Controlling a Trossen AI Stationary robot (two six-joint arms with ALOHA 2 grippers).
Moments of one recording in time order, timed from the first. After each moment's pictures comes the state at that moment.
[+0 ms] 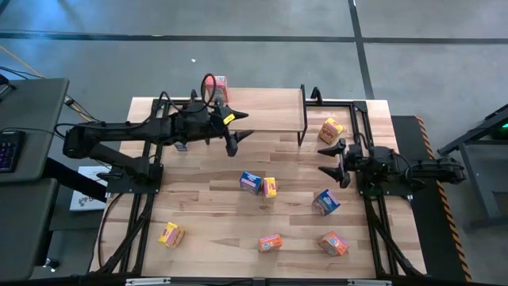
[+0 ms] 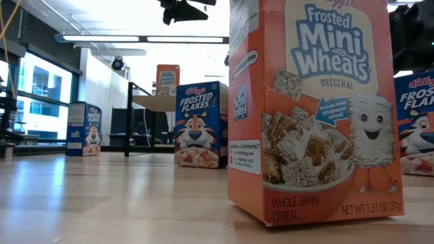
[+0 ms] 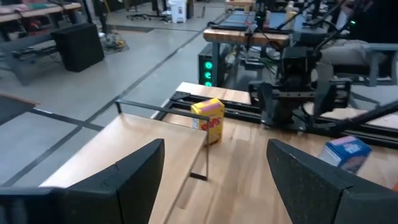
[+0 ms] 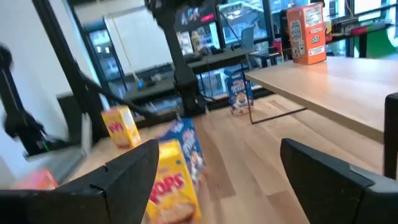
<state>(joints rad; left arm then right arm) 0.14 1.26 1.08 -0.05 -0.21 -0.02 -0.01 0.07 0.02 0.10 0.07 0.26</state>
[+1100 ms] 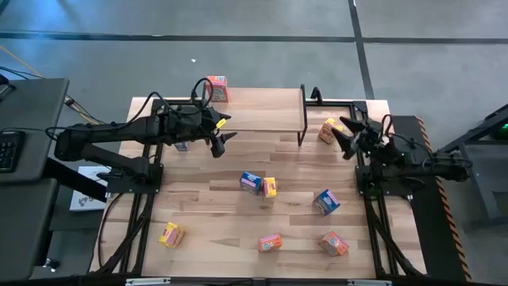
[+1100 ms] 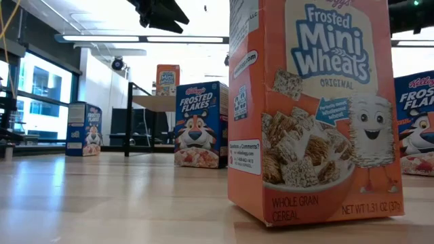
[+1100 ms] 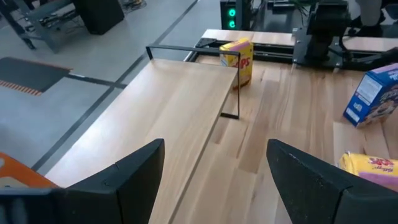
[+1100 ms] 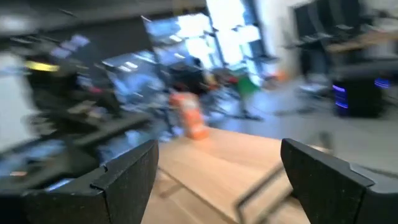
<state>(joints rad) 0.14 1.14 1.06 -0.36 -0.30 0.03 -0.01 0.21 0.35 -0.03 0.62 0.23</state>
